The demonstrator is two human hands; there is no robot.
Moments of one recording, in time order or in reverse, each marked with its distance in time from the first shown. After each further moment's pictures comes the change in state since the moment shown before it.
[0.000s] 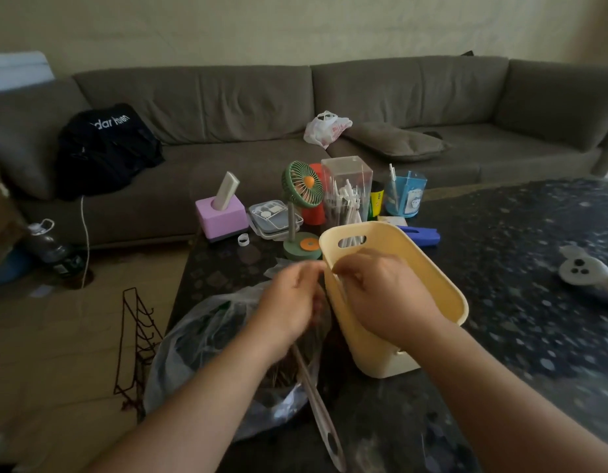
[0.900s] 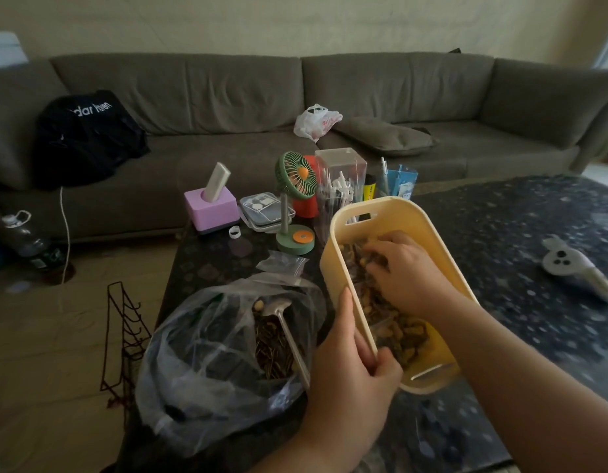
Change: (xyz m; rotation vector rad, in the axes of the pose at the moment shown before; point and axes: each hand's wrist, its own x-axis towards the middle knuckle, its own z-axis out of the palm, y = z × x) left_hand -0.099 -0.017 0.064 0.080 -0.030 0.128; right_hand 0.011 0.050 0.003 -0.111 -0.073 0.222
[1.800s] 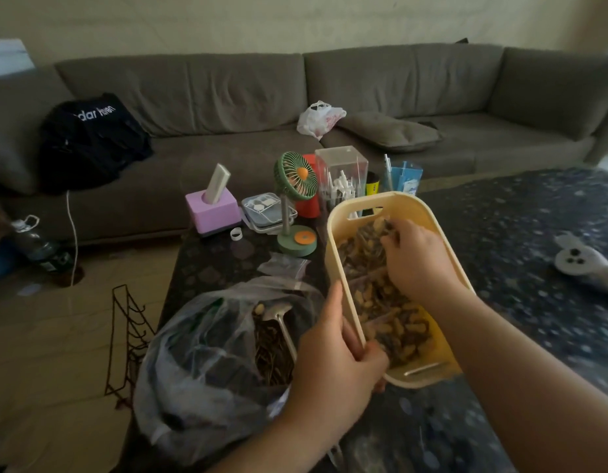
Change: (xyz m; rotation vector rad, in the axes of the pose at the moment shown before) left_hand 0.025 -0.003 -0.013 0.007 -0.023 -0.016; right_hand 0.019 -0.005 -0.008 0.163 0.175 0.229
